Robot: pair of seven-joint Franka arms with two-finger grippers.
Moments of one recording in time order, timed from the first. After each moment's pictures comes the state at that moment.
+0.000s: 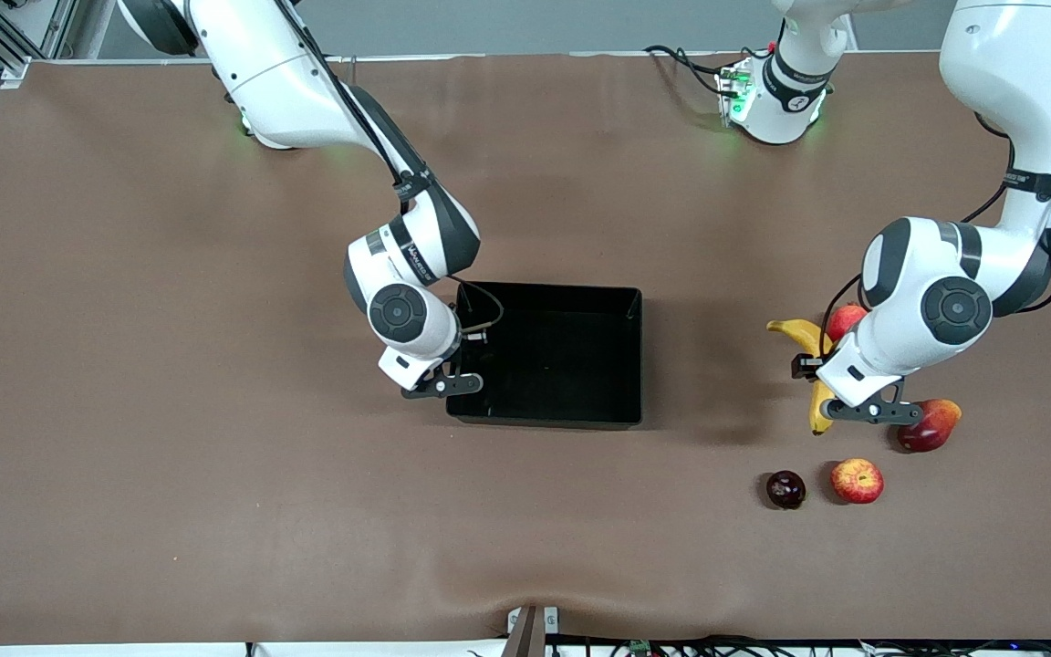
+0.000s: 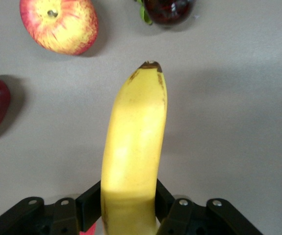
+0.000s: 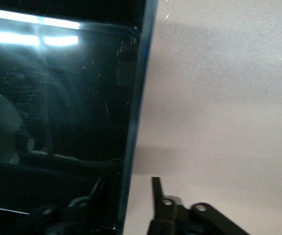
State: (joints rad) left arm 0.09 0.41 -0.23 -1.88 0.18 2.22 -0.16; right arm 0.63 0.71 -0.05 -1.56 0.23 2.14 0.35
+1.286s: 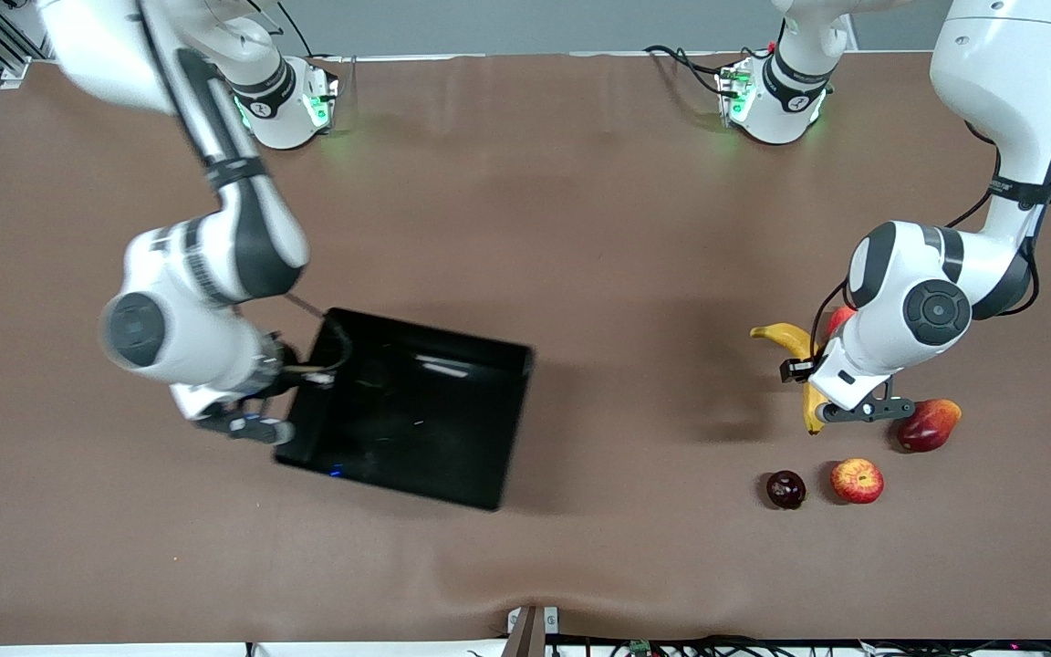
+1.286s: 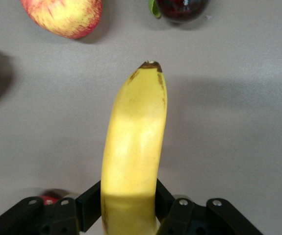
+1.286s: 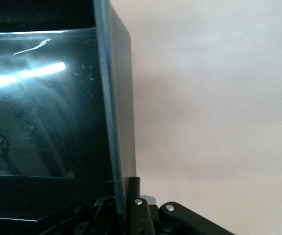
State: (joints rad) left arm 0.08 0.43 -0.23 -1.91 0.18 2.27 -0.30; right arm 0.26 0.49 -0.09 -1.57 0.21 1.97 0.31
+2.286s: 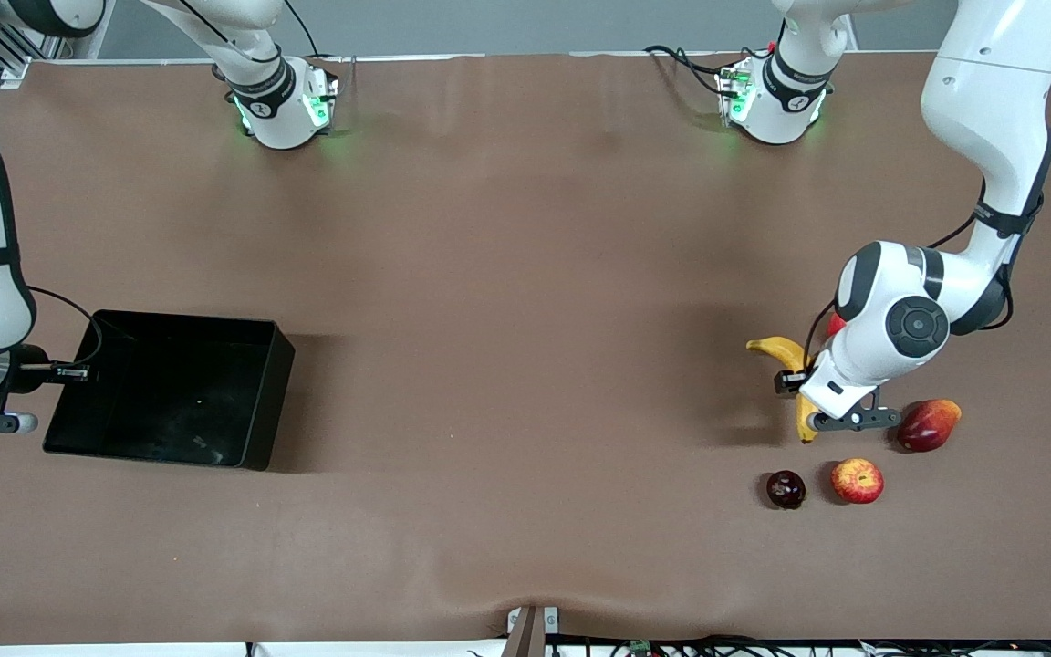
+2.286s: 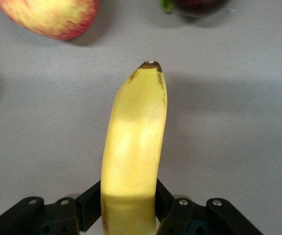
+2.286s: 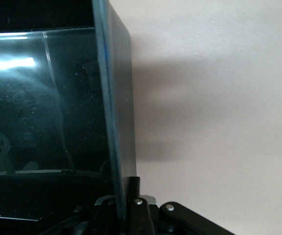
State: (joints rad) left arm 0.11 0.53 -0.22 -1.92 0.25 2.40 -0.31; right arm -0.30 0.61 -0.10 -1.61 0.15 2.02 -0.37
